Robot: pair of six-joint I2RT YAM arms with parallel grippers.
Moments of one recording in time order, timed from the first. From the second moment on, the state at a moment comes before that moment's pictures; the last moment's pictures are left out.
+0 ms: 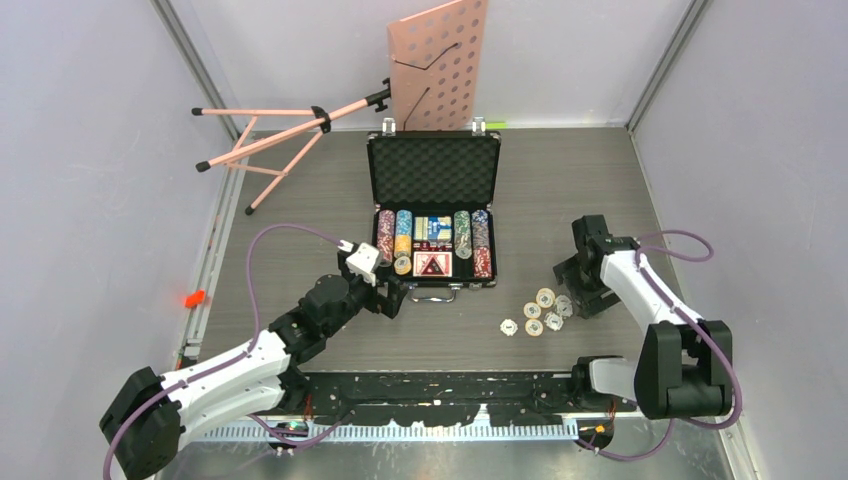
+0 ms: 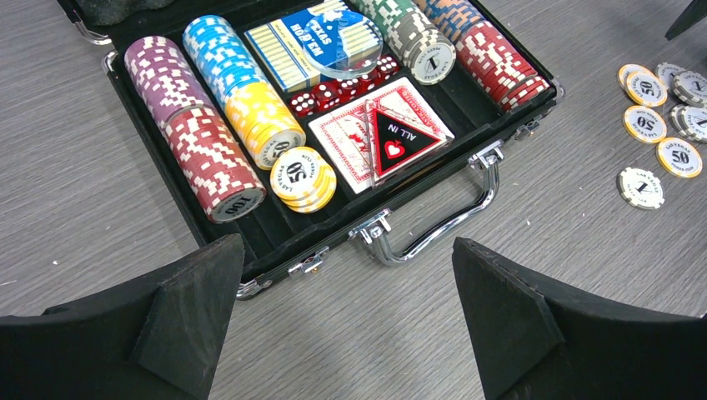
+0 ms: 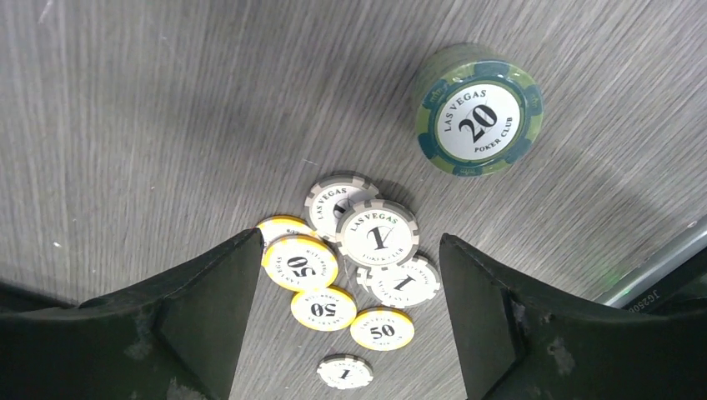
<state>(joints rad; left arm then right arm) -0.81 0.82 0.28 0.27 -0.16 -0.15 0.03 1.25 0.72 -0.87 0.25 1.17</state>
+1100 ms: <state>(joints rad) -0.81 0.82 0.28 0.27 -0.16 -0.15 0.03 1.34 0.68 -0.78 0.22 1.24</state>
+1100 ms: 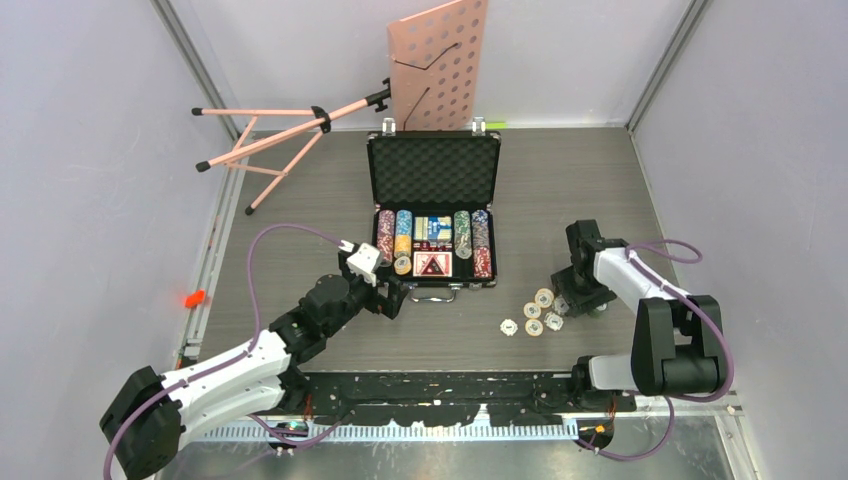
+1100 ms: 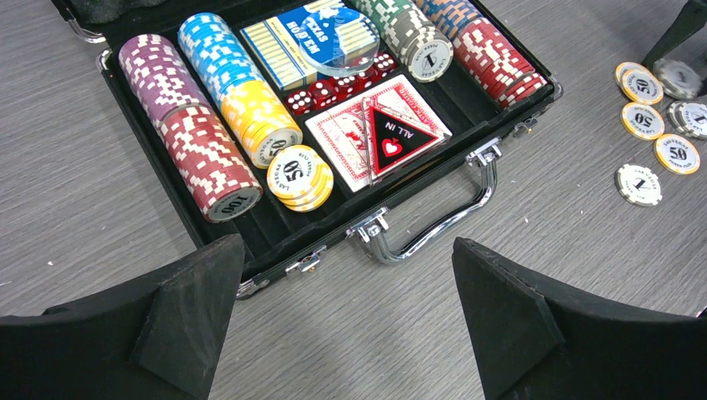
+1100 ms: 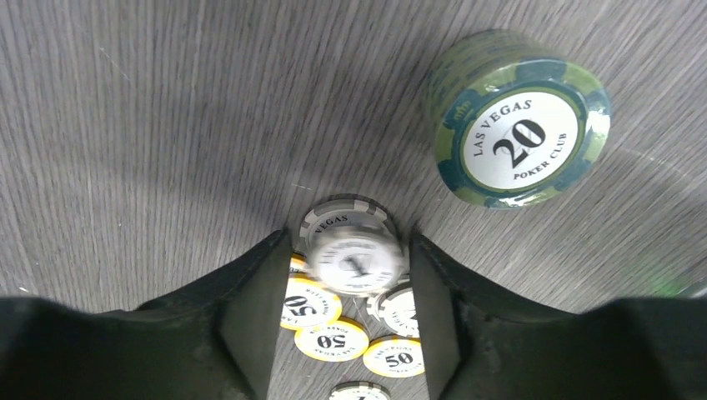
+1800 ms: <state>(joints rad) -0.81 0.82 0.28 0.27 -0.15 -0.15 0.03 1.29 0.72 -0.87 0.24 1.23</state>
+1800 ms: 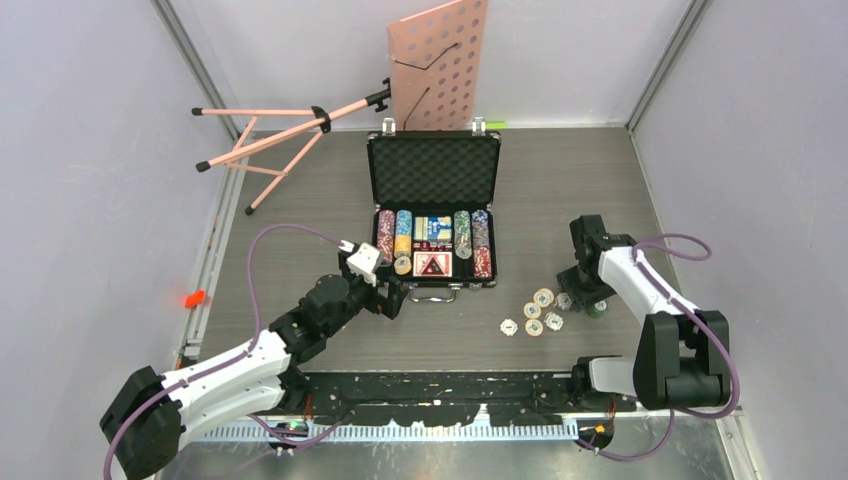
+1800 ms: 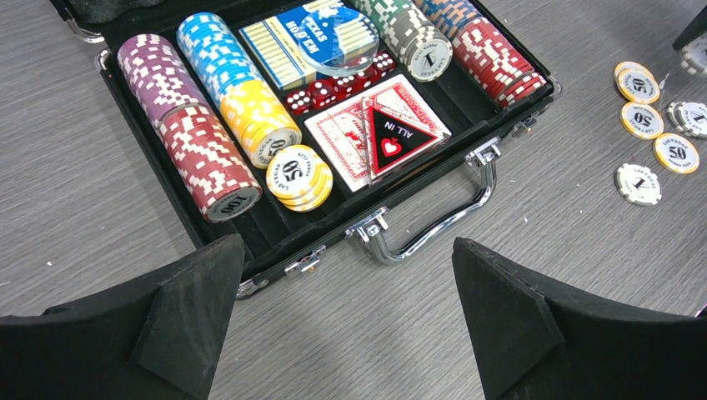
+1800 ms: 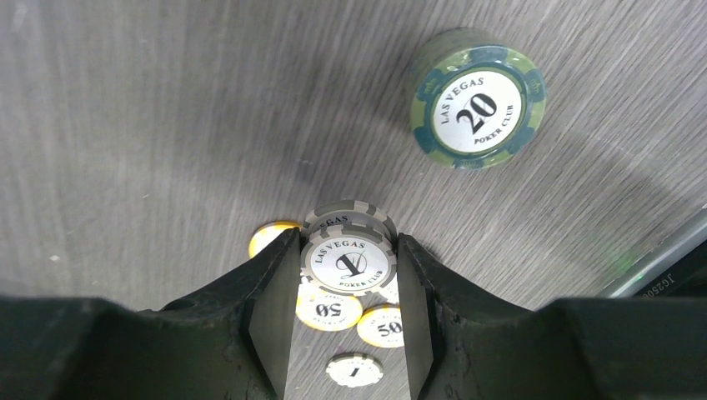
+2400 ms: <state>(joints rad) -0.81 1.04 0.37 0.45 0.12 -0.47 0.21 1.20 0.83 -0.95 0.18 1.22</state>
